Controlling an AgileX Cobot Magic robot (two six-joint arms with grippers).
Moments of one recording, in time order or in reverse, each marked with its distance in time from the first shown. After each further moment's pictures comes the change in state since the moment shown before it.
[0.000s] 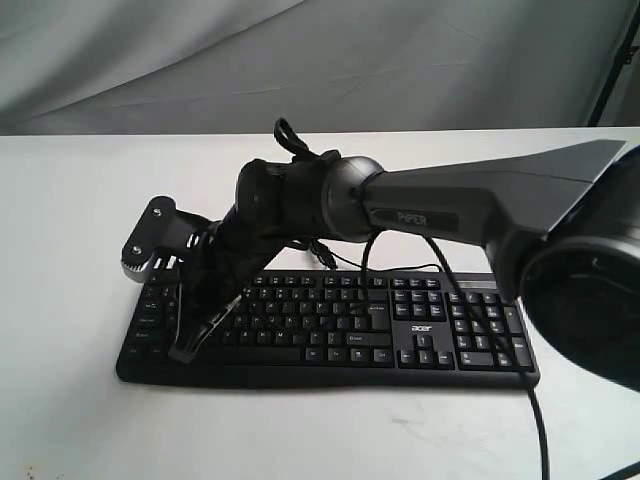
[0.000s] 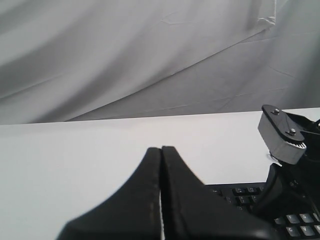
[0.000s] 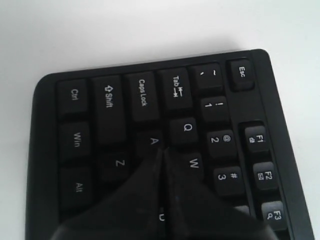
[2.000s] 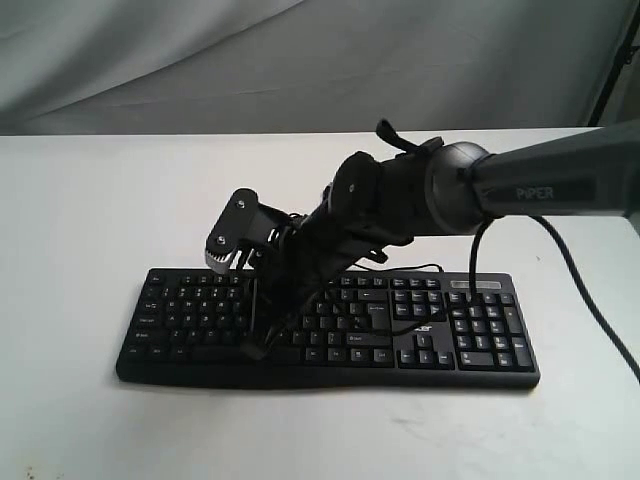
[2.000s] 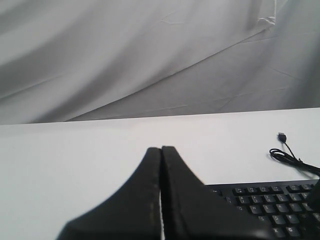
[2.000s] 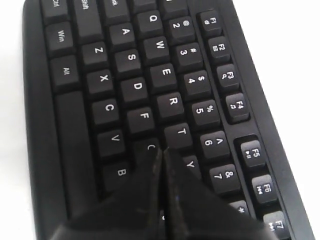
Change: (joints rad) left arm 0.000 0.000 0.000 0.000 0.000 0.000; right arm -0.112 -0.200 0.353 0.200 -0.117 -0.221
